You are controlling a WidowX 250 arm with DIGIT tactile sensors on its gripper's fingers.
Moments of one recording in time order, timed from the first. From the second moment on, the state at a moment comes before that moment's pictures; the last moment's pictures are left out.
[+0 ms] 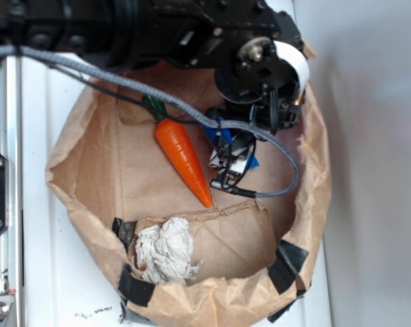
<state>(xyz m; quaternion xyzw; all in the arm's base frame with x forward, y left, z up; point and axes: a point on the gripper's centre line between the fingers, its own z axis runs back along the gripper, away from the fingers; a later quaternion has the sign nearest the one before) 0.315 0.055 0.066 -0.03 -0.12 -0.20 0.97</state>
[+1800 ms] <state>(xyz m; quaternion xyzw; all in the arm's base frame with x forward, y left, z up) 0.304 0.042 0.056 -0.08 -0.12 -0.18 0.97</state>
